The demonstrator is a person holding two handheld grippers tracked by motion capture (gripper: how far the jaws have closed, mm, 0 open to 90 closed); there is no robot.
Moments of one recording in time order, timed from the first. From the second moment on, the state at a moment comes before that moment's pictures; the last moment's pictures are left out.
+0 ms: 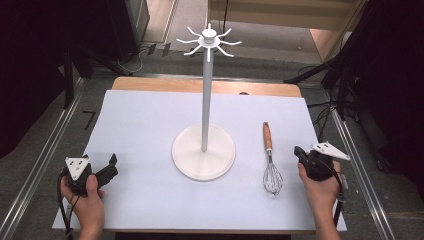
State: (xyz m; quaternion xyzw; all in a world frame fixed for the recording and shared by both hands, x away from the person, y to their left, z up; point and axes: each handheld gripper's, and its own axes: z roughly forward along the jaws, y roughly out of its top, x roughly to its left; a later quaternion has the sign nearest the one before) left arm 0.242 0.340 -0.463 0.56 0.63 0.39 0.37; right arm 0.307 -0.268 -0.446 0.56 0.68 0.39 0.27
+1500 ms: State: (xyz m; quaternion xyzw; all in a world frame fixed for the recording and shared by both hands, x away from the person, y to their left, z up) left arm 0.244 0.337 -0.464 0.58 0.62 0.39 0.36; right arm 0.381 -0.212 -0.455 0.54 0.76 0.31 0.17
